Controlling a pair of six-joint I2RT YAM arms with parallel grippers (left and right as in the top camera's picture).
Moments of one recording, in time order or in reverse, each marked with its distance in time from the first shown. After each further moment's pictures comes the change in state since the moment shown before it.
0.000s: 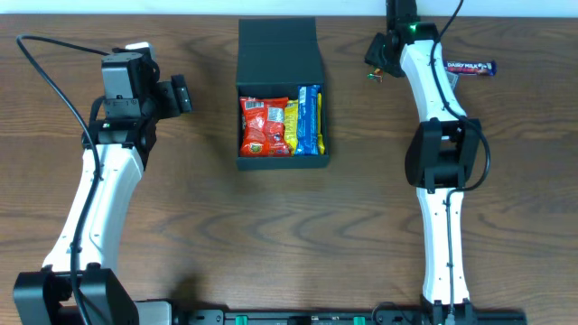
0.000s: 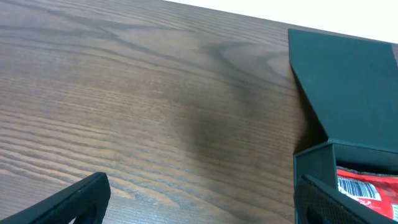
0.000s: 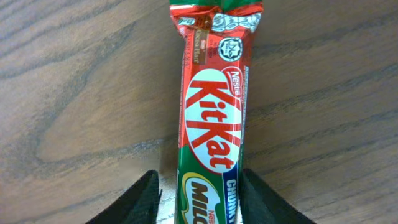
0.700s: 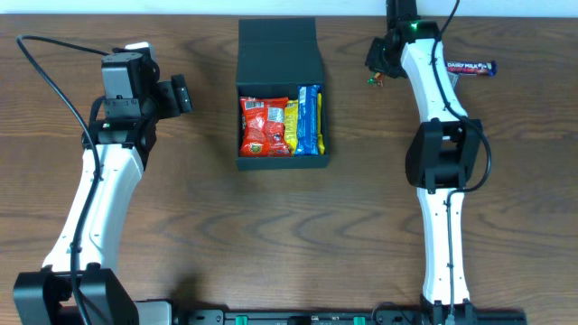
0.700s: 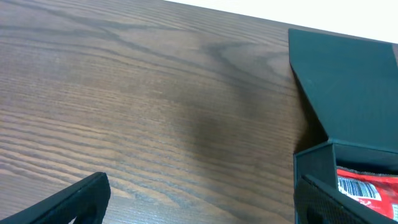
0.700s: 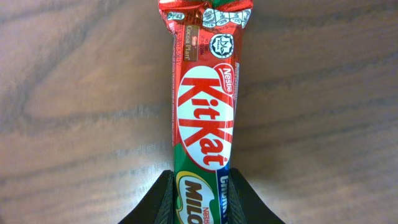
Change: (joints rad) left arm 0.000 0.000 0.000 -0.001 0.000 0.000; right arm 0.000 -0.018 0.006 -0.085 -0.017 -0.132
